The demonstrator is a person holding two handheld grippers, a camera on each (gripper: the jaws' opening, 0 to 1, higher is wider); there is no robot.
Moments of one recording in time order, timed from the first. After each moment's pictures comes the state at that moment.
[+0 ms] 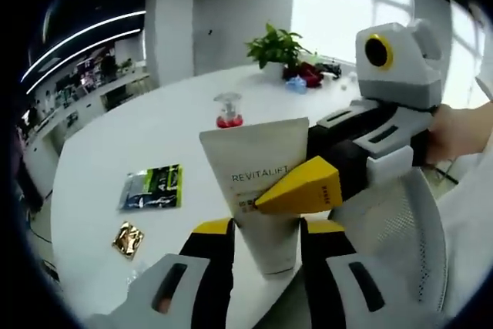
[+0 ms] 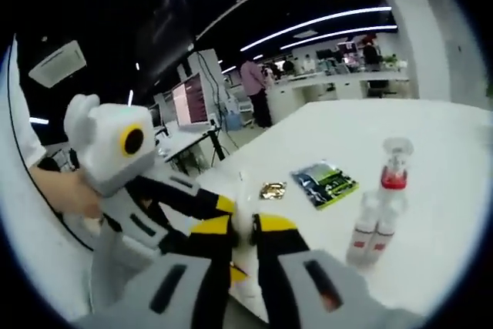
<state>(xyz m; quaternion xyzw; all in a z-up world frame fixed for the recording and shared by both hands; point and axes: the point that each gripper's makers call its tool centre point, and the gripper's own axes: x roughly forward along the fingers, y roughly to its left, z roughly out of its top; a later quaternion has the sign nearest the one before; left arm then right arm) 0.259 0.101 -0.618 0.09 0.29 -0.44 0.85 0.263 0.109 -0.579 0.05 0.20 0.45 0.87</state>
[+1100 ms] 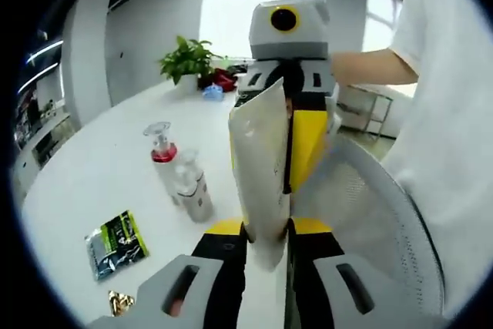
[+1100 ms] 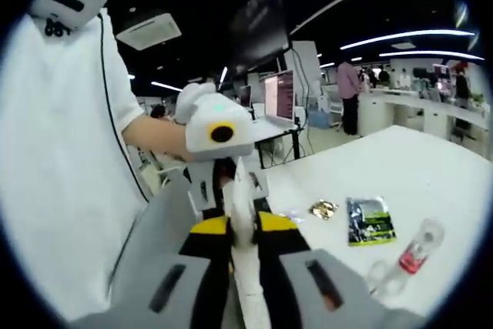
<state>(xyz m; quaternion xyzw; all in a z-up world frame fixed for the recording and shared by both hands) 0.246 0.077 -0.605 0.14 0.24 -0.64 0.72 0.250 0.109 -0.549 -0.04 0.16 0.65 0.74</state>
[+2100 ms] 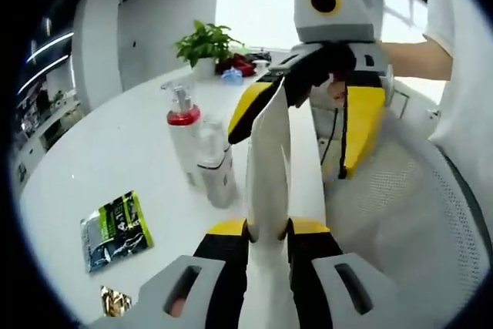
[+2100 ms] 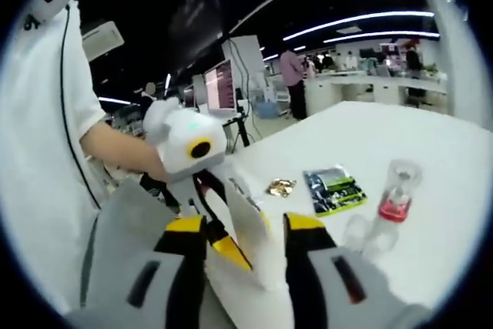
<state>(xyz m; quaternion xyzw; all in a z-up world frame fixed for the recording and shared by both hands) 0.289 0.076 -0.661 0.14 0.25 -0.60 0.74 0.292 0.087 -0.590 0.01 0.20 0.51 0.84</state>
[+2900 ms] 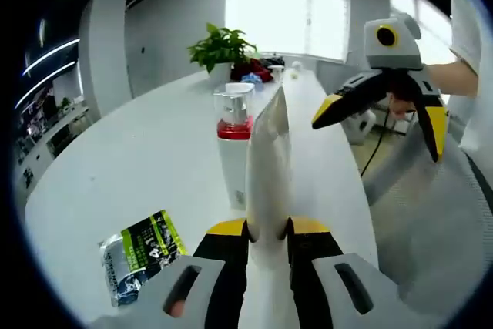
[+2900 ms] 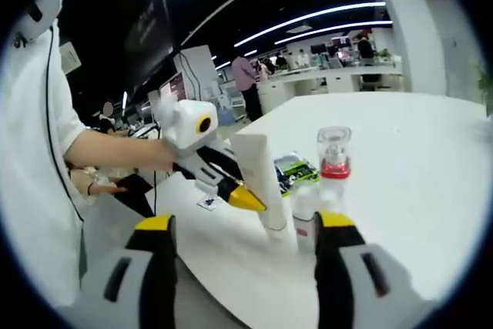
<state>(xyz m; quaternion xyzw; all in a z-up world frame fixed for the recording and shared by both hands) 0.366 0.066 -0.659 0.15 0.24 -0.59 0.76 0.296 0.027 -0.606 0.05 0.22 0.40 0.89</state>
